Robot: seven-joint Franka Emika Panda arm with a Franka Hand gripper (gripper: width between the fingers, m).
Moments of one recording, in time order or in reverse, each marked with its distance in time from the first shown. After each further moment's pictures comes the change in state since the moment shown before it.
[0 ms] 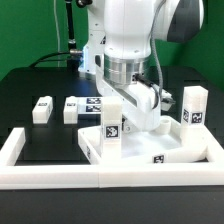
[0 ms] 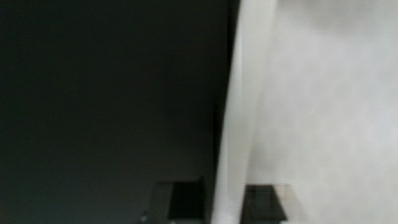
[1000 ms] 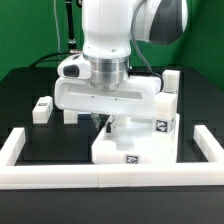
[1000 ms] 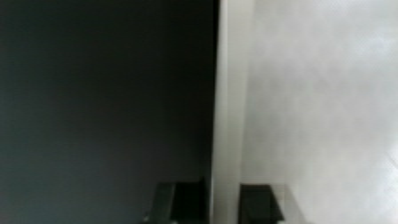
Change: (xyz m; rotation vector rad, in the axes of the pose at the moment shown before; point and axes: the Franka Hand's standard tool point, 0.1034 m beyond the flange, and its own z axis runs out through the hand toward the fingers) arm 0.046 0.000 -0.003 0.014 0.063 -0.976
